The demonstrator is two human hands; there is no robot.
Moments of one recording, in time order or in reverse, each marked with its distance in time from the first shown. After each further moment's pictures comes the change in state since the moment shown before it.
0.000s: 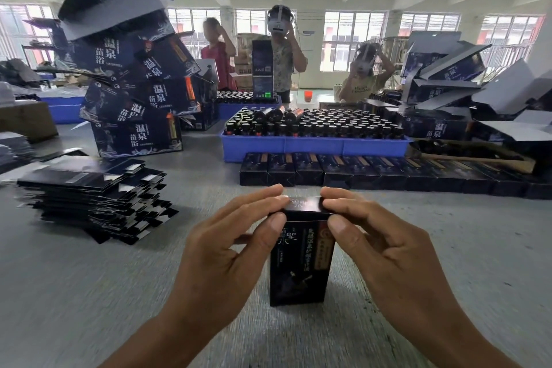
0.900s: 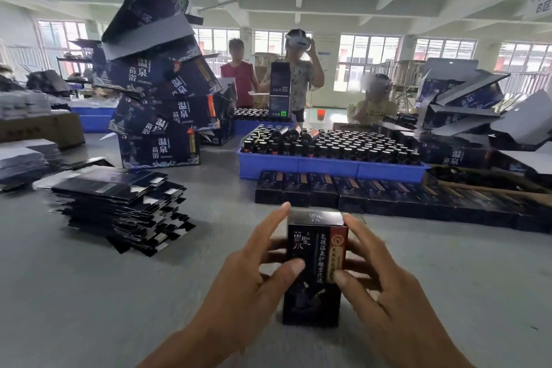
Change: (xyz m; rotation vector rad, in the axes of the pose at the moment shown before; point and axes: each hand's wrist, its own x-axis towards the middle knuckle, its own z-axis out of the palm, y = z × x) left_hand -0.011 -0.026 0.001 -0.163 -0.249 -0.384; right_hand -0.003 0.026 0.007 -0.261 -0.177 0.062
